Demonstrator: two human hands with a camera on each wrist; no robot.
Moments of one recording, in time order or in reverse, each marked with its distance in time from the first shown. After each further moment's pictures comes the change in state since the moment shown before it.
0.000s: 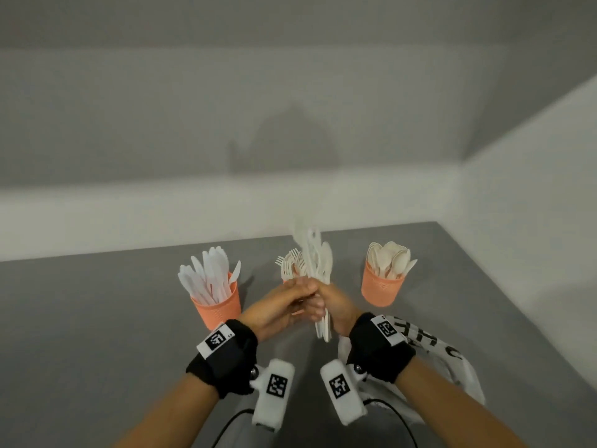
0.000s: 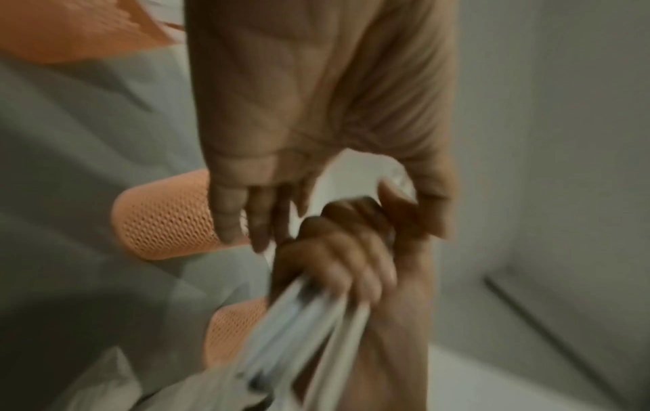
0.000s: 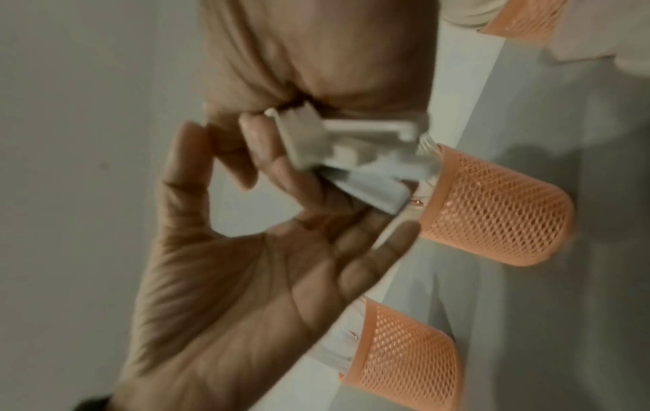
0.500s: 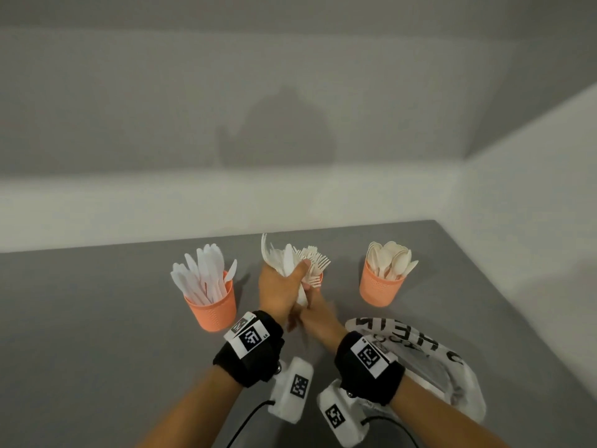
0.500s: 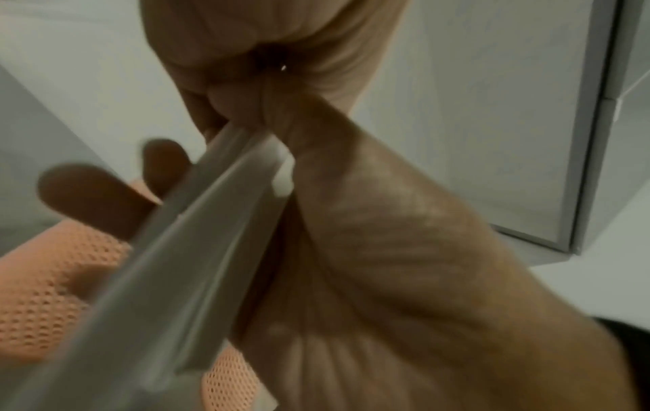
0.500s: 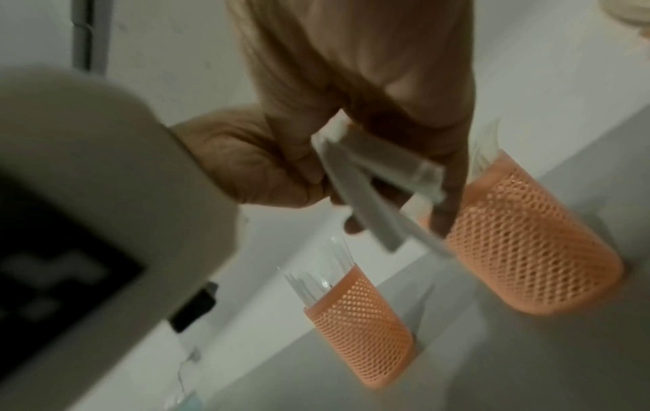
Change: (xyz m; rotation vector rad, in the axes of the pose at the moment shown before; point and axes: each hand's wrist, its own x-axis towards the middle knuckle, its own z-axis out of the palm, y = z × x) left_hand 0.037 0.001 0.006 0.226 0.716 0.317; right_hand 0.008 0.025 0.016 -0.388 0.171 -0.069
